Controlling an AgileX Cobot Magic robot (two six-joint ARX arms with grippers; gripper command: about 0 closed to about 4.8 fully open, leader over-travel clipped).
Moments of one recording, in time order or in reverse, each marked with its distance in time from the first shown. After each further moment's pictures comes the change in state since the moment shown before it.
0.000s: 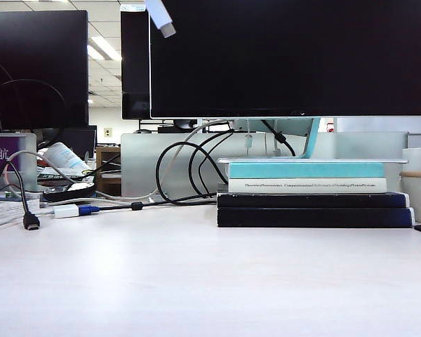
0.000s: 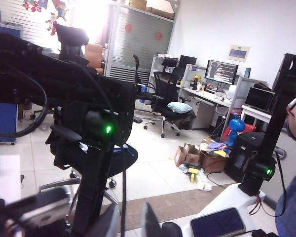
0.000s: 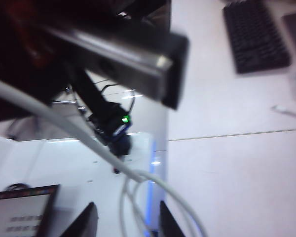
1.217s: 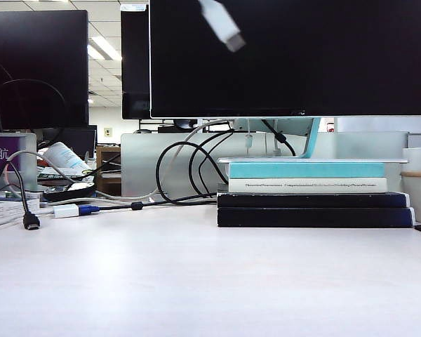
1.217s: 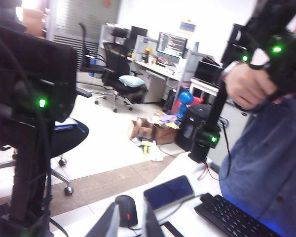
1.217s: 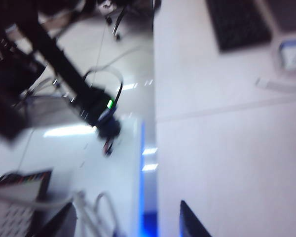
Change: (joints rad) left arm -0.087 0.046 0.000 0.026 0.153 -0.036; right arm -0.086 0.016 0.001 -0.154 -0.019 -0.106
